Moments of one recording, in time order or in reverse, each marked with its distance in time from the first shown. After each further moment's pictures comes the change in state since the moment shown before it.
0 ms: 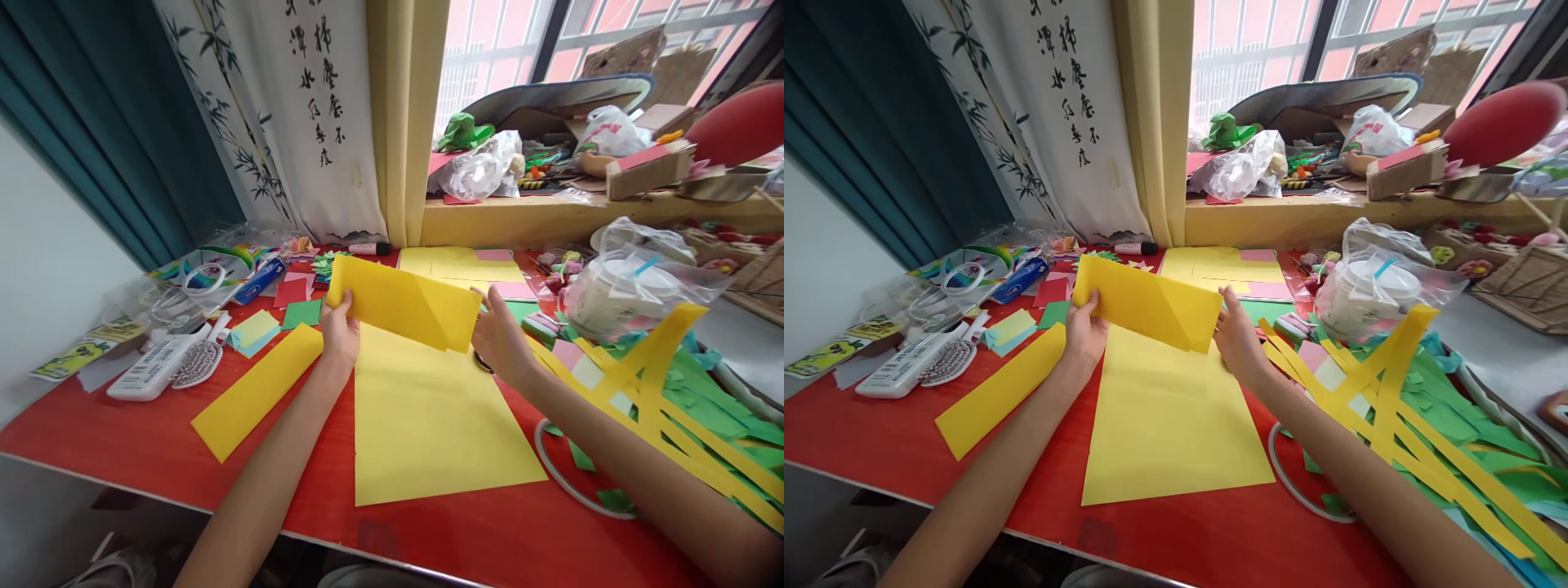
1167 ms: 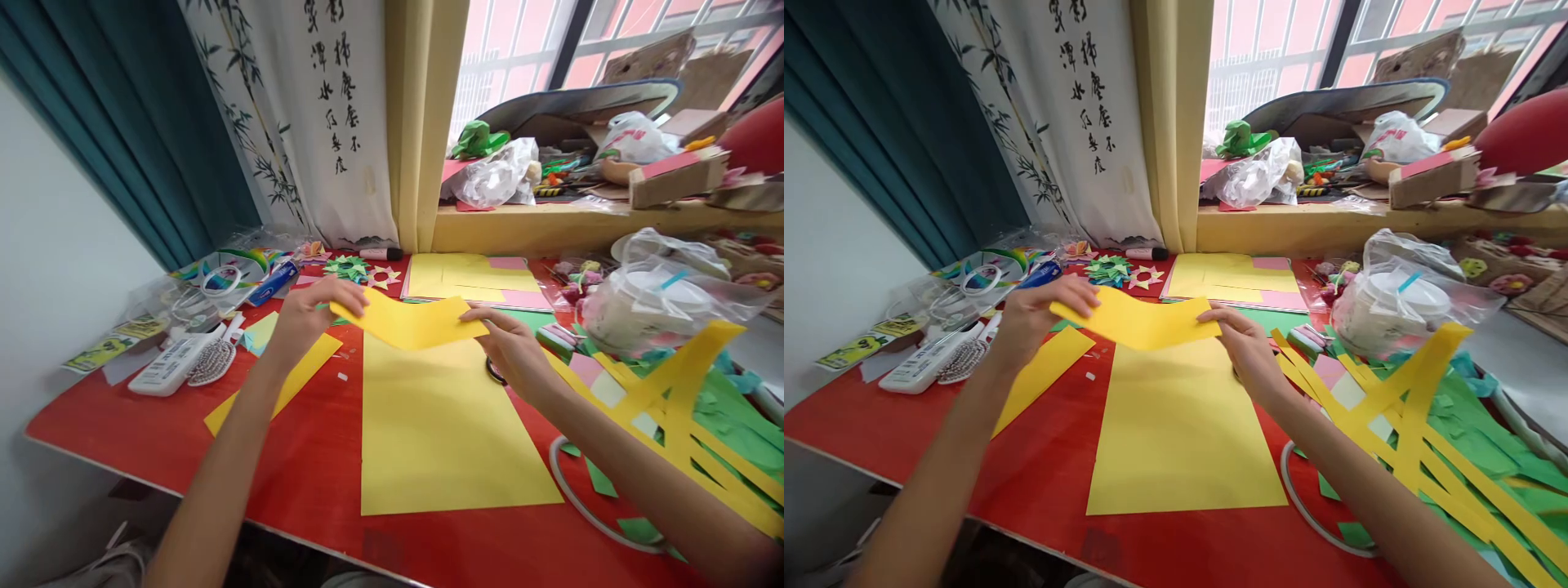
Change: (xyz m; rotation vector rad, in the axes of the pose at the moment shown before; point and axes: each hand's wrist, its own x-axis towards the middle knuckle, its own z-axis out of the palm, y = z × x) left_hand -0.014 0.114 -0.025 0.654 -0.589 0.476; right_hand -0.005 -0.005 -0.002 0.069 -0.100 -0.088
